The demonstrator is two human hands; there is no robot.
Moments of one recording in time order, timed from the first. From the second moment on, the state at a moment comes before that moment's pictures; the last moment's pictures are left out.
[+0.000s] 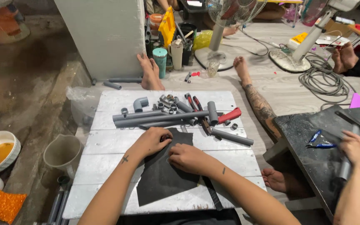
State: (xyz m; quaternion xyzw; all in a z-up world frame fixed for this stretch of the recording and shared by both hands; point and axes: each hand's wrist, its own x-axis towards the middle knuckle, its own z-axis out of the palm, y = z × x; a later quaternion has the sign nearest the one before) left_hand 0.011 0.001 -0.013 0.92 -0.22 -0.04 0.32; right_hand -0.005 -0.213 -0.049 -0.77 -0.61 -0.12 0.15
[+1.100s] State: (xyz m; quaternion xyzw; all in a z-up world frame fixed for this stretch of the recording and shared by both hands) left_hand 0.000 -0.009 -0.005 0.77 -0.32 0.21 0.51; right_hand 0.008 -0.215 -0.030 -0.76 -0.41 -0.17 0.47
